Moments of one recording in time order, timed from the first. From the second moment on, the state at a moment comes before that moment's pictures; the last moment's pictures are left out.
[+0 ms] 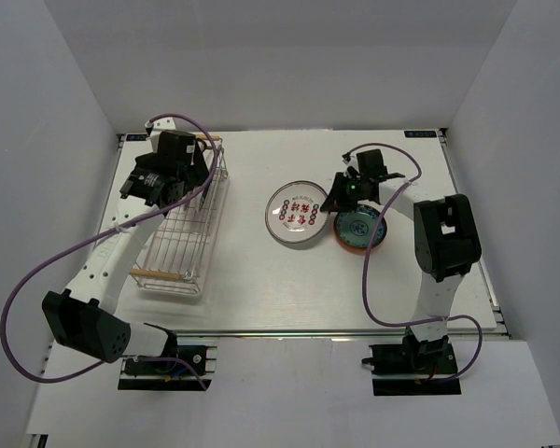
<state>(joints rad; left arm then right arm) -0.34 1.37 1.44 -0.79 -0.52 -0.47 0.28 1.94 1.28 -0.26 -0.53 0.40</state>
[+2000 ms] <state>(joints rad) -0.27 1.52 1.40 -0.60 -0.48 -0.27 0.29 1.56 1.29 -0.56 -0.21 0.20</state>
